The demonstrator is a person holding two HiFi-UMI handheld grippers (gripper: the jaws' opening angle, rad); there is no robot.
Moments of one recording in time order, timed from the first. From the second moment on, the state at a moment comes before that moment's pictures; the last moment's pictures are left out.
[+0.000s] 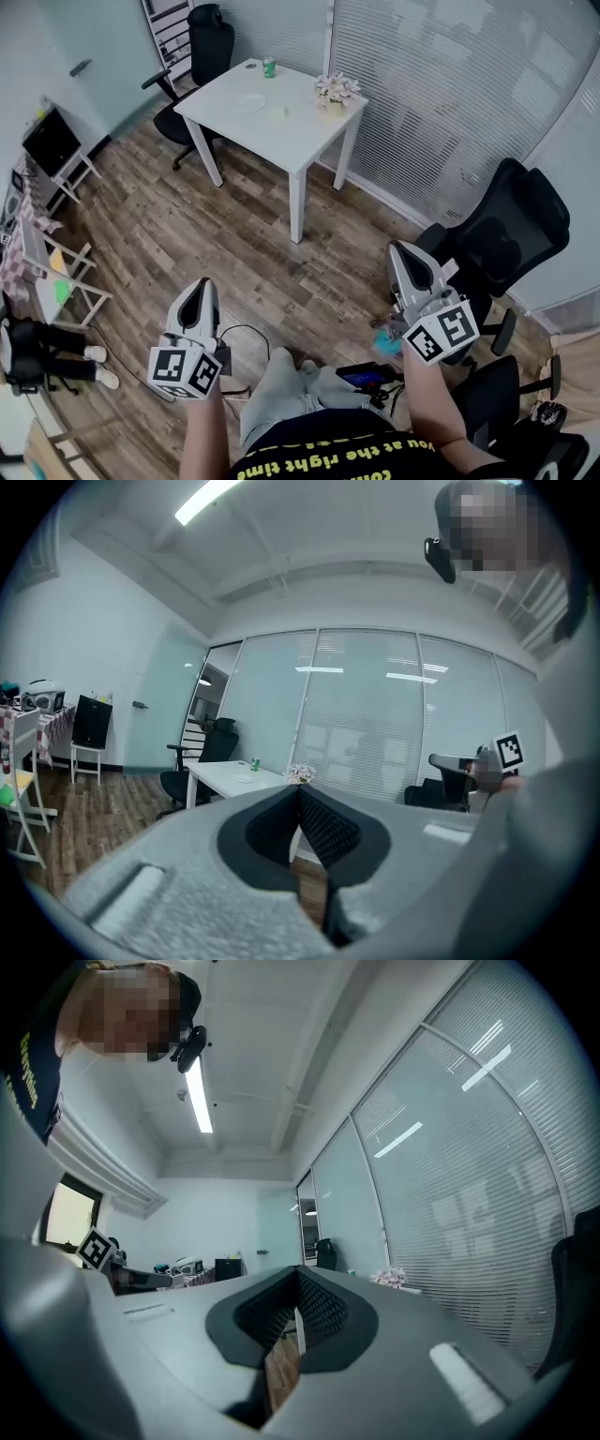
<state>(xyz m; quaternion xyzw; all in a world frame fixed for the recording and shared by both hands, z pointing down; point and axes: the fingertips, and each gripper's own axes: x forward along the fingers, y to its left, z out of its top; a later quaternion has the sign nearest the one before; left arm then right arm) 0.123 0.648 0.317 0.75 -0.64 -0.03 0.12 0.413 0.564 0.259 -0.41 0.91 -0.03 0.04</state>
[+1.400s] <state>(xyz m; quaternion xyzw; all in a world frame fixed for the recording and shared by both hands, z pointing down) 0.011 0.400 0.327 0.78 -0.61 -0.03 0.13 0.292 0.349 0.261 -0.43 0.90 -0.03 0.04</state>
